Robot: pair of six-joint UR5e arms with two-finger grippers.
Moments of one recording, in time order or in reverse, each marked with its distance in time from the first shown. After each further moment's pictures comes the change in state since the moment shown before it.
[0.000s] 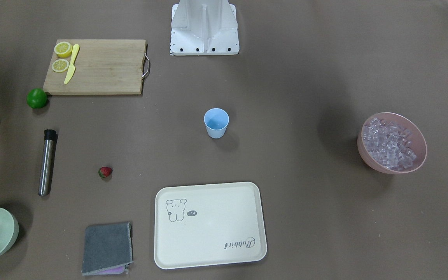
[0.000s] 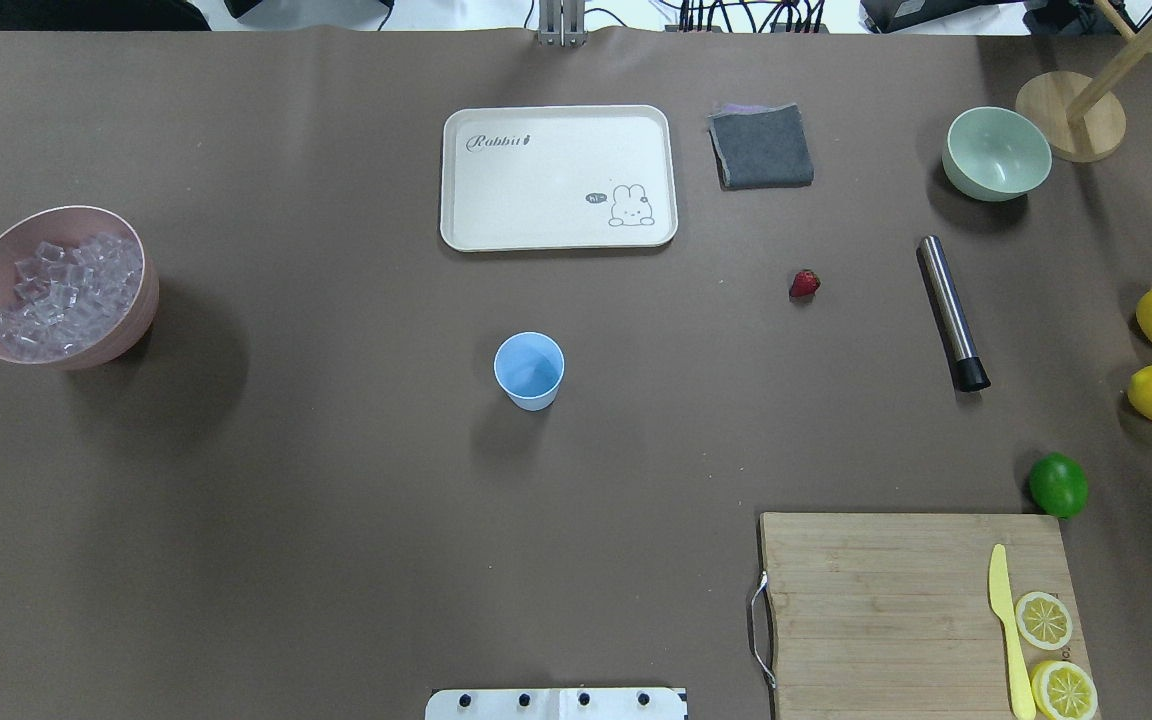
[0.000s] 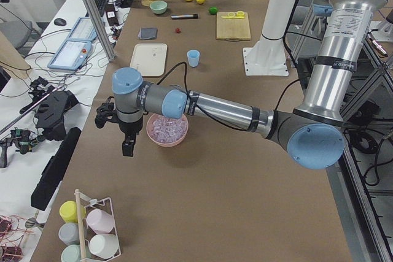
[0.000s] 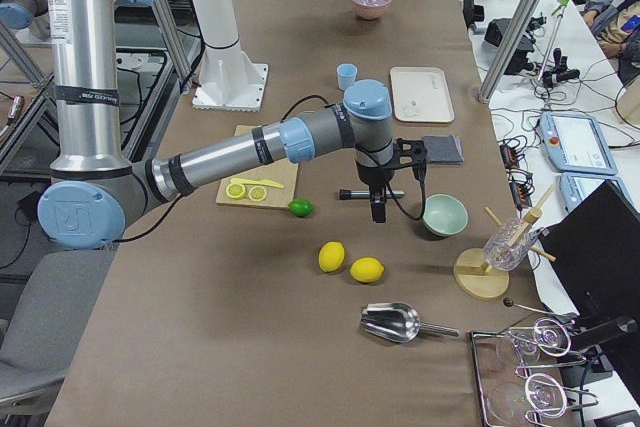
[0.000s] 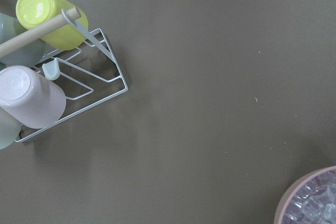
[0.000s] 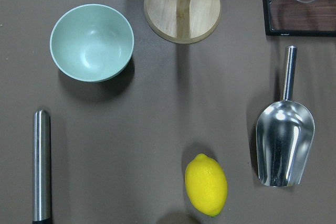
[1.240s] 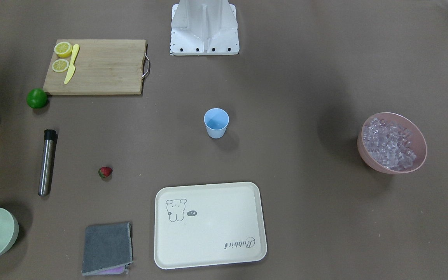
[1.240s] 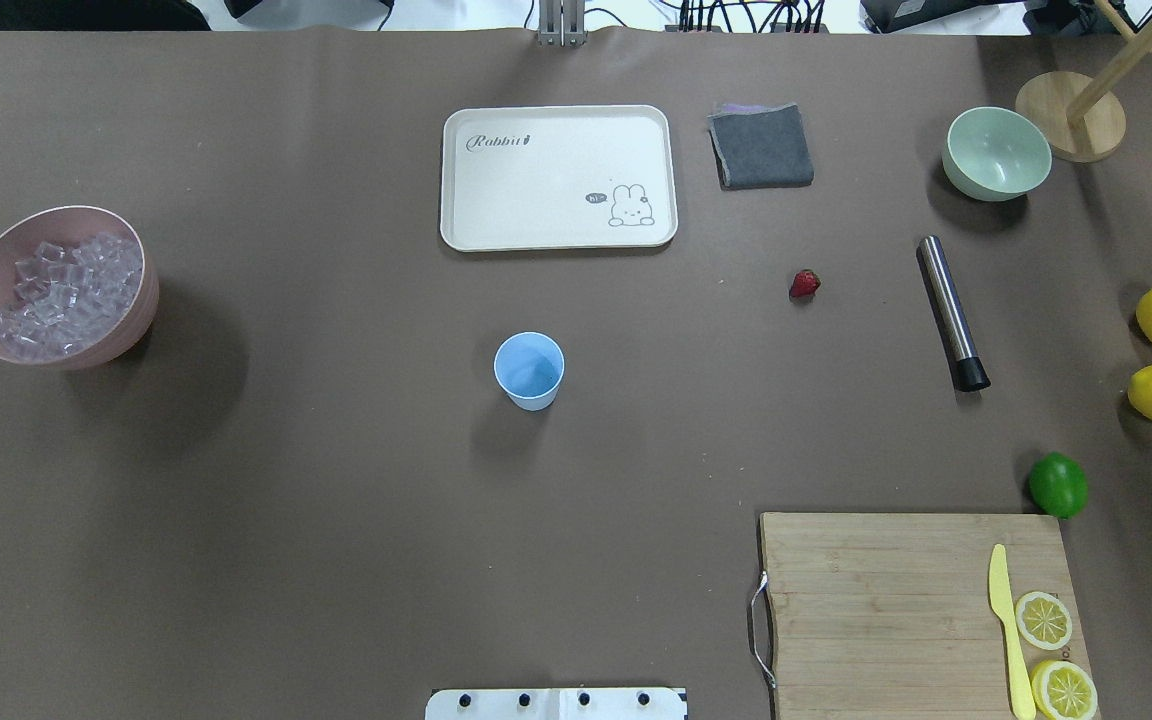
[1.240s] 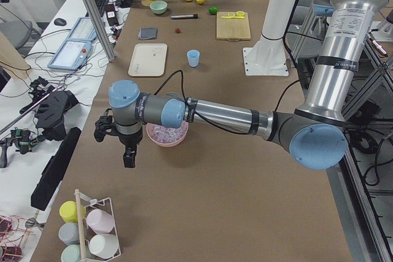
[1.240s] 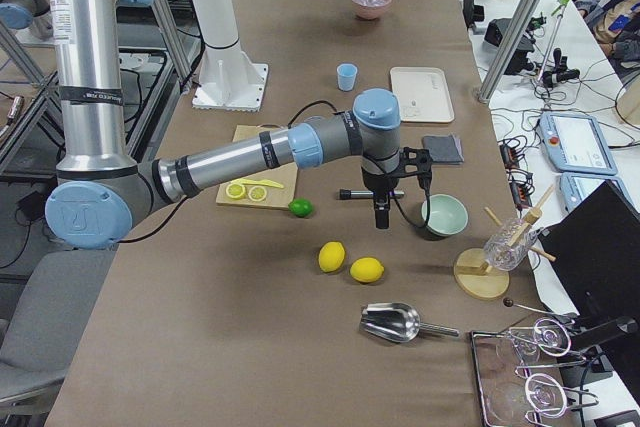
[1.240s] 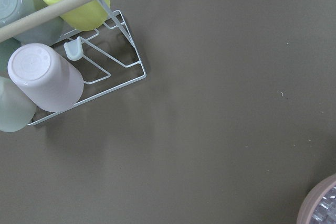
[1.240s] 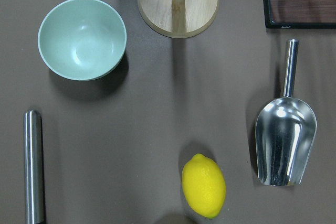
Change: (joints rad) left arm -0.020 0.006 0.069 -0.003 -0.009 0.000; right arm 0.000 0.024 -0.051 -0.009 0.013 -0.010
